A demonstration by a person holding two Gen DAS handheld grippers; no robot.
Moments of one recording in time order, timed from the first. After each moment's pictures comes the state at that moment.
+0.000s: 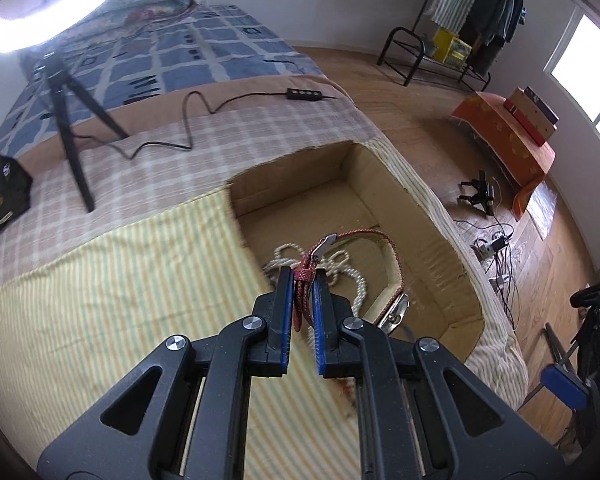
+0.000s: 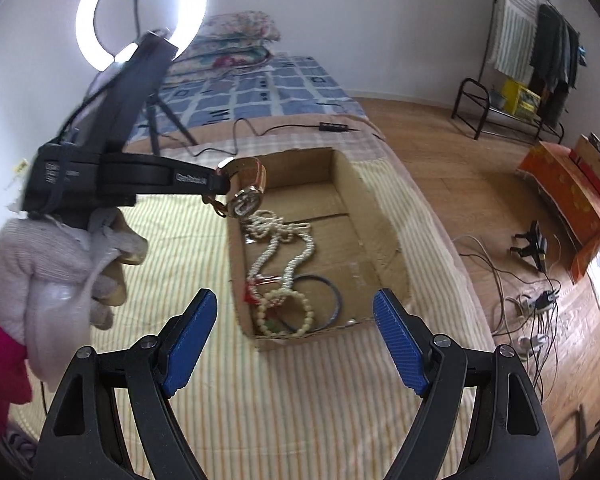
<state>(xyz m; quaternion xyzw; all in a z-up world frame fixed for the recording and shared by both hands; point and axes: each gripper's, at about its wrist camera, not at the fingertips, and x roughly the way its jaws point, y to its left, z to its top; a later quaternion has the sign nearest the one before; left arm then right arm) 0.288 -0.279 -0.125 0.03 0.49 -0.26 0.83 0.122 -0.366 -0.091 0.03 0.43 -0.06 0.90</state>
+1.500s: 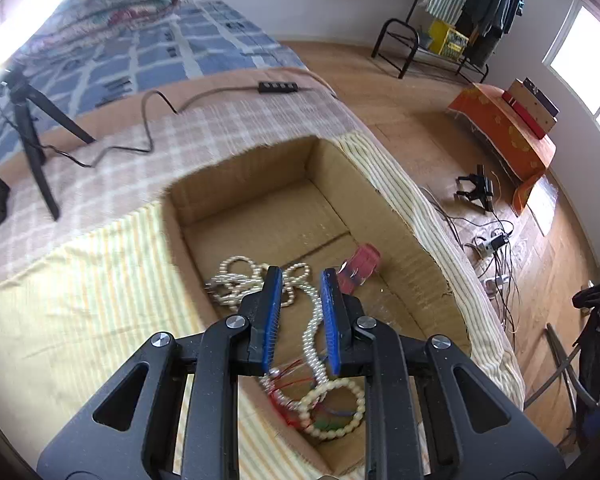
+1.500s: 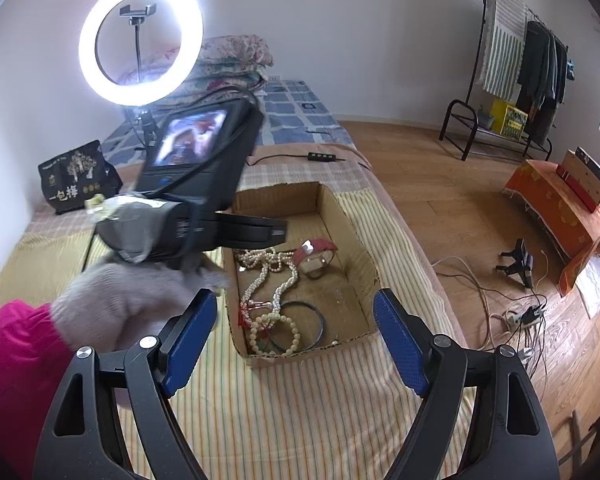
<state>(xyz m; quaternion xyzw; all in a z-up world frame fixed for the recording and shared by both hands) 0.286 -0.323 -0.133 0.03 0.49 -0.26 0.83 0.115 -0.364 -0.062 0.01 0.40 -0.08 0.91</state>
